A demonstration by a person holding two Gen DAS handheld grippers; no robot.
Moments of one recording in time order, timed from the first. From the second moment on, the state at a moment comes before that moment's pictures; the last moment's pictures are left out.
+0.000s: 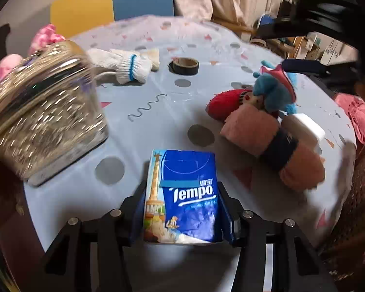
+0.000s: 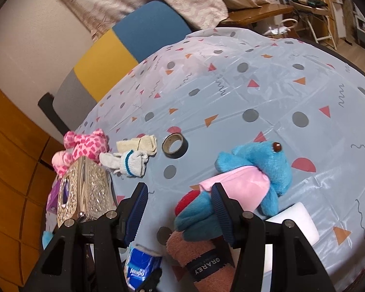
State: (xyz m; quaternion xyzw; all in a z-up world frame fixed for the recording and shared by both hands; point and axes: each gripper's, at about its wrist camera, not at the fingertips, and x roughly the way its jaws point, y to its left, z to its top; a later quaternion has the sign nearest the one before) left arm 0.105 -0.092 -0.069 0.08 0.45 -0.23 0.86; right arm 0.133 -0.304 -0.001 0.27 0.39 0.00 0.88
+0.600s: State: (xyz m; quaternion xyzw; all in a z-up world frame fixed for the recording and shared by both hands) left arm 0.080 -0.069 -0.077 0.06 0.38 -0.24 0.89; right arm 0.243 -0.180 0.001 -0.04 0.48 0.16 0.86
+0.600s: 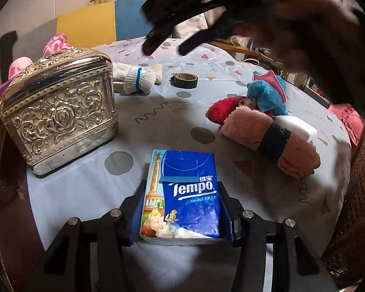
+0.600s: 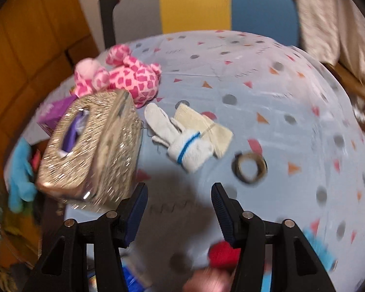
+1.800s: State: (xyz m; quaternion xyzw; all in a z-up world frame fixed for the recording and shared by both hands) left arm 0.076 -0.061 -0.074 0.04 0.40 -0.25 0.88; right arm 0.223 -0.199 -0.063 -0.05 0.58 0.14 0.80
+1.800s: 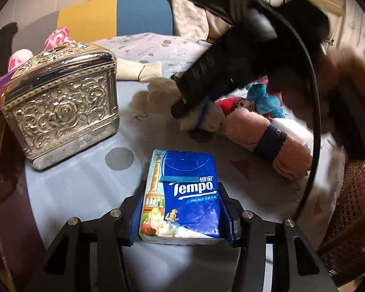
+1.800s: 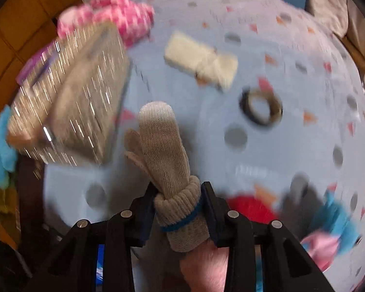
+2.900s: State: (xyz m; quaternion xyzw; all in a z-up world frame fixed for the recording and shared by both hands) left arm 0.144 0.145 0.005 -0.24 0.42 -0.05 0.87; right arm 0.157 -0.171 -0.067 -0.14 0.52 0.12 0.83
